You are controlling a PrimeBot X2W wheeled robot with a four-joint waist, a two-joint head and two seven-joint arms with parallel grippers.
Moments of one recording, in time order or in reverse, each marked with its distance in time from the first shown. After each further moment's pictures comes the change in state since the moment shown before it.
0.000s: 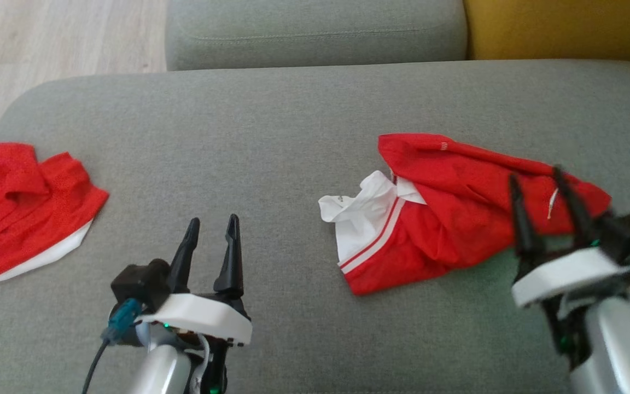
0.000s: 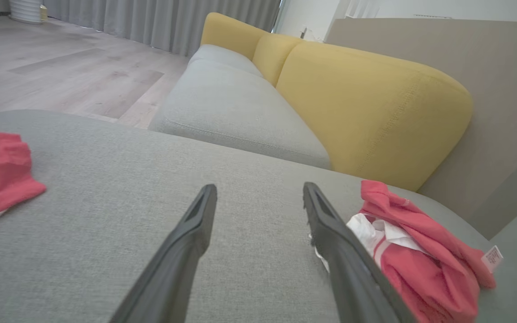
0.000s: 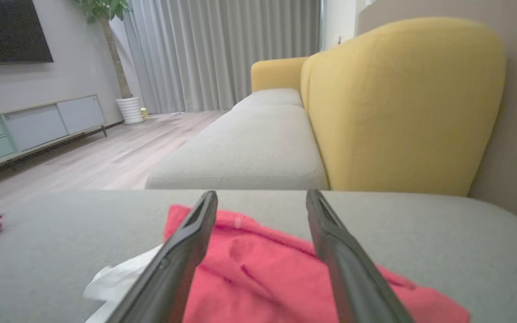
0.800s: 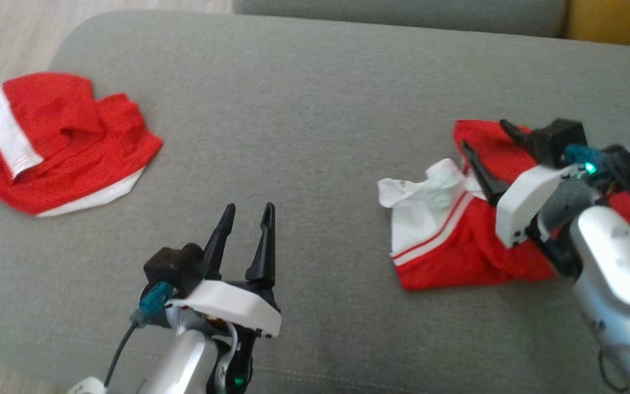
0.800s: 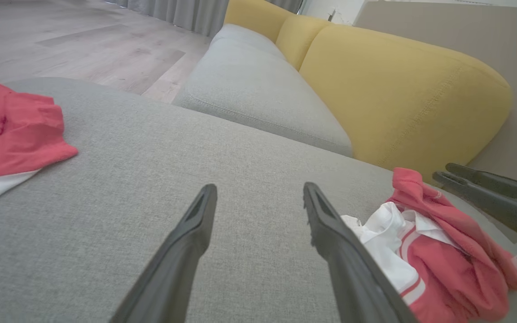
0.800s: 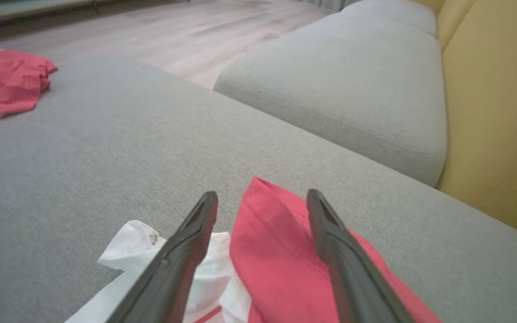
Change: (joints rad) left arm -0.068 0.000 -0.129 0.001 -0.051 0.024 0.000; right arm -0.342 -0.183 0.379 0.217 0.054 0.000 0.258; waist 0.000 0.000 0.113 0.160
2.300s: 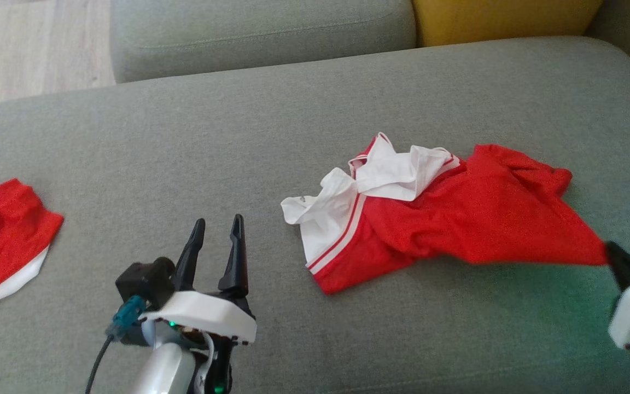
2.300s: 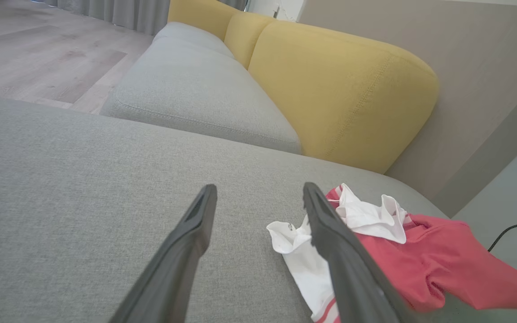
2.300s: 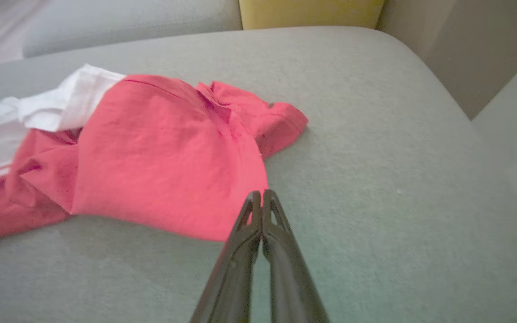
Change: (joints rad) left arm 0.053 0.000 0.094 0.010 0.003 -0.004 0.000; right arm 0.530 -0.051 -0.475 -0.329 0.152 0.000 0.255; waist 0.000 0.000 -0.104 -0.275
